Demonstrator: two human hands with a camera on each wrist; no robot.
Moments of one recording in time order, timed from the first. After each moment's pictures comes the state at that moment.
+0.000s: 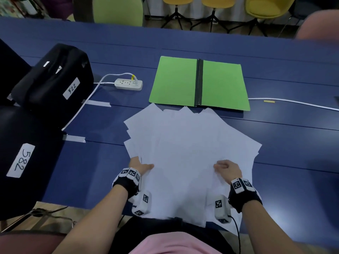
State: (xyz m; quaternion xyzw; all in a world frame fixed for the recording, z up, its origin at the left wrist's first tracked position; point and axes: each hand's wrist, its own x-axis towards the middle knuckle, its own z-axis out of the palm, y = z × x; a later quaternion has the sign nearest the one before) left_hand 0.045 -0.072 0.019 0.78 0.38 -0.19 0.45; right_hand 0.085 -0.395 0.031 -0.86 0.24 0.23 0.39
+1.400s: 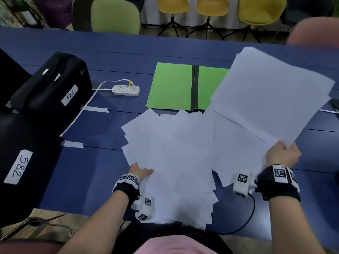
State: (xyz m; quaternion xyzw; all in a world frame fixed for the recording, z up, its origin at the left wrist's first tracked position) left_hand 0.043 -0.084 0.021 0.76 0.39 -0.19 0.49; right_hand 0.119 -0.449 0.150 -0.72 0.44 -0.22 0.49
